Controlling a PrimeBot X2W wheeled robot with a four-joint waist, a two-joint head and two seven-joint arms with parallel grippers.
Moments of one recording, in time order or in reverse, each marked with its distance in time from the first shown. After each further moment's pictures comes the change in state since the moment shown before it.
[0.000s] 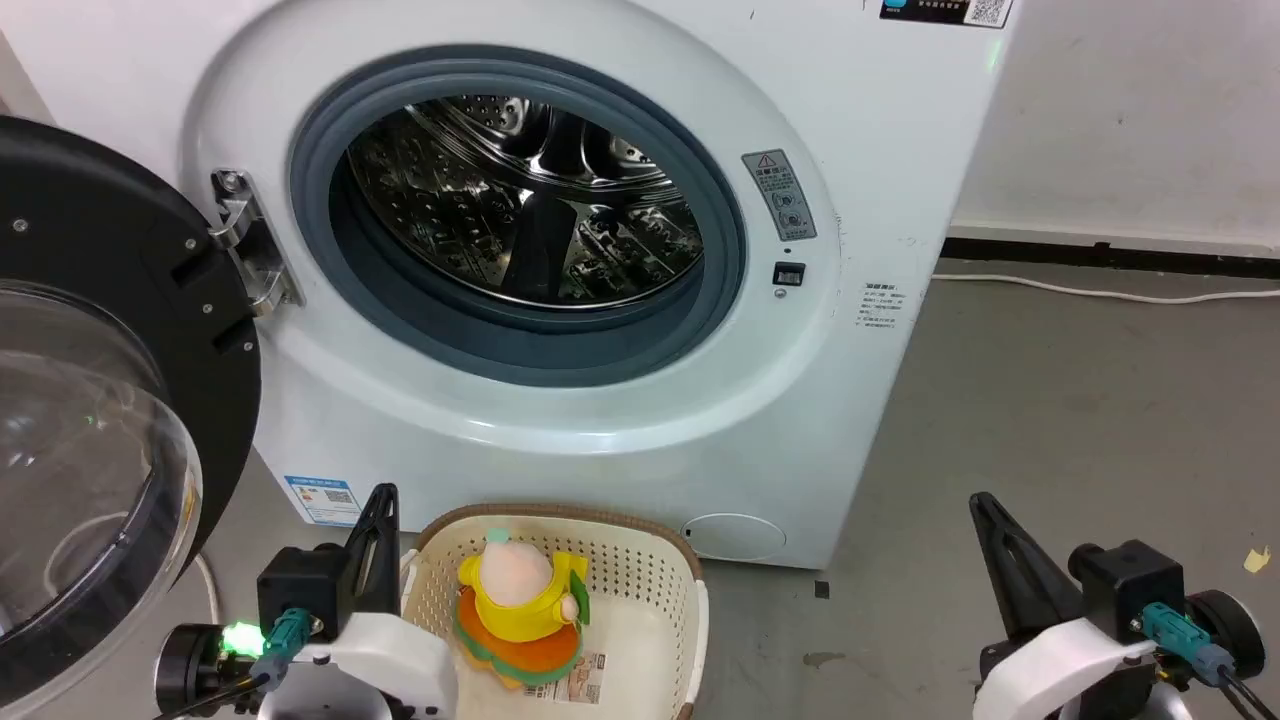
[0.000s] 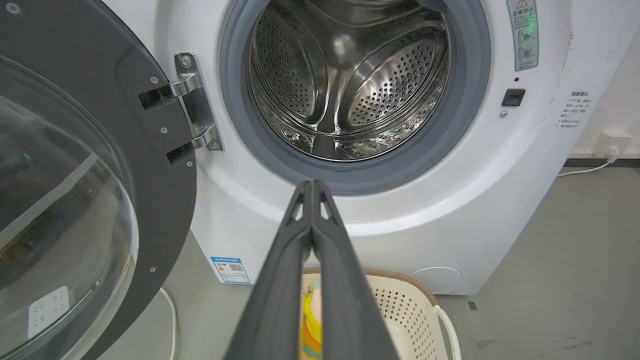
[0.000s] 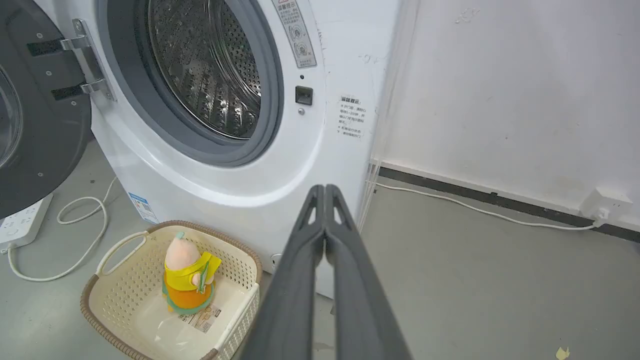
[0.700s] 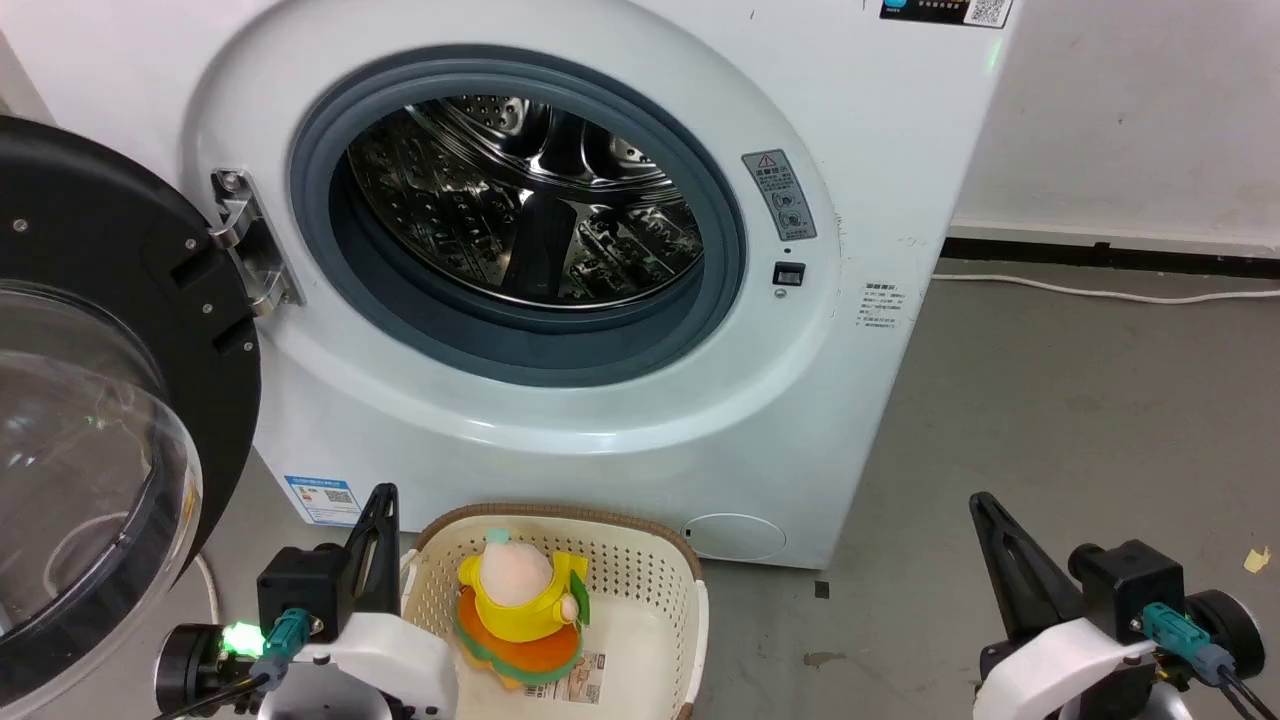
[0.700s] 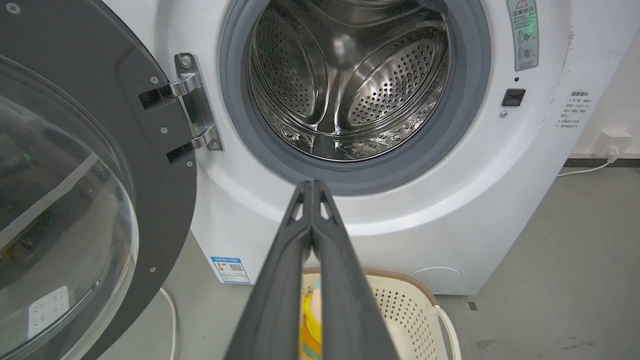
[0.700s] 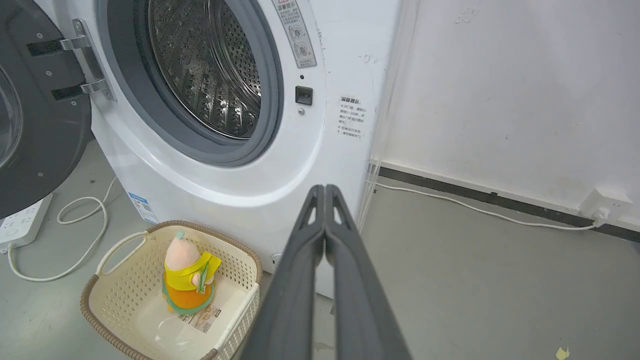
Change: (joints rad) left arm 0.000 0.000 0.000 0.000 0.000 0.000 0.000; right arm 0.000 0.000 0.000 0.000 0.000 0.000 0.000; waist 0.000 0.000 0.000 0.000
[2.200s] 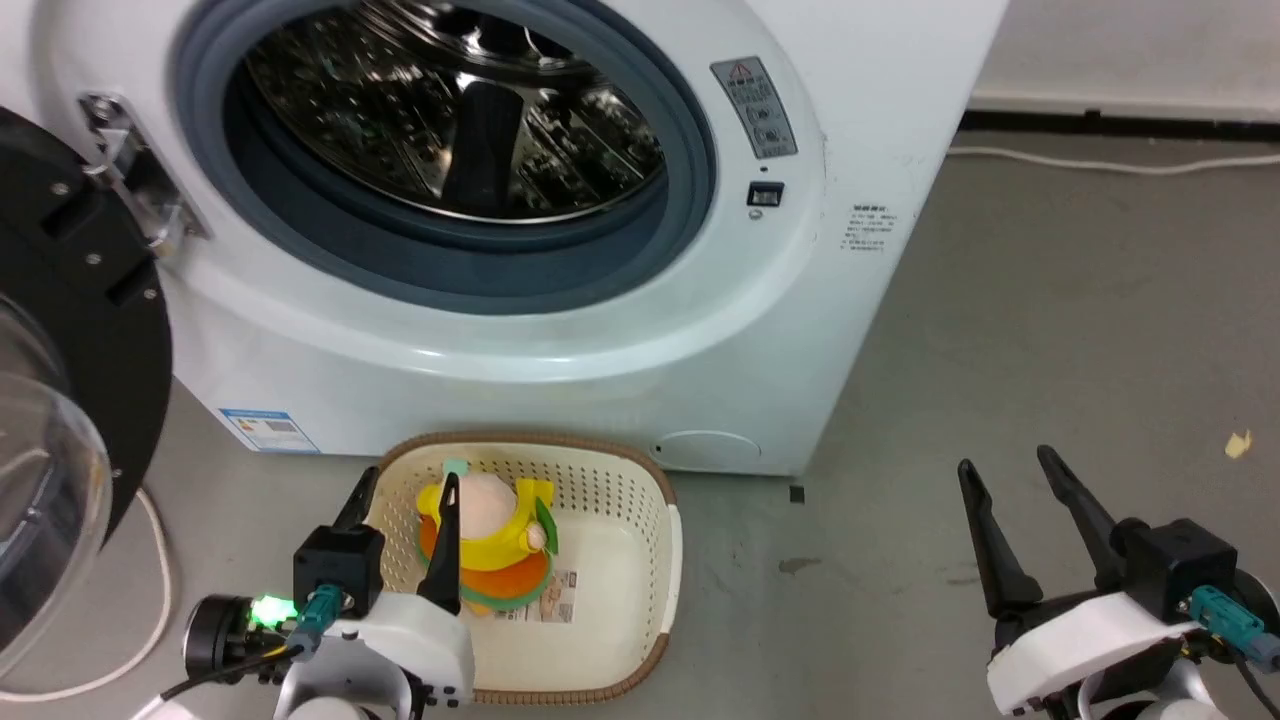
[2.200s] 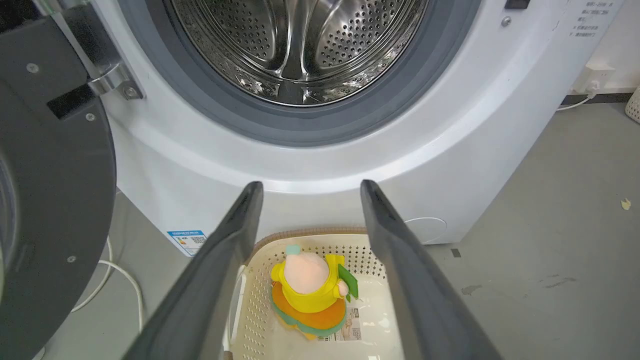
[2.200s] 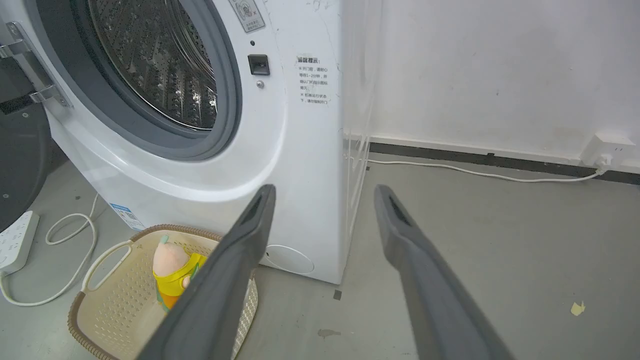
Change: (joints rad) left arm -0.072 0.022 -0.049 0.129 0.000 0.002 -0.058; right arm -0.038 0.000 -0.025 0.007 0.077 0.000 -0.058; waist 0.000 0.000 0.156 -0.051
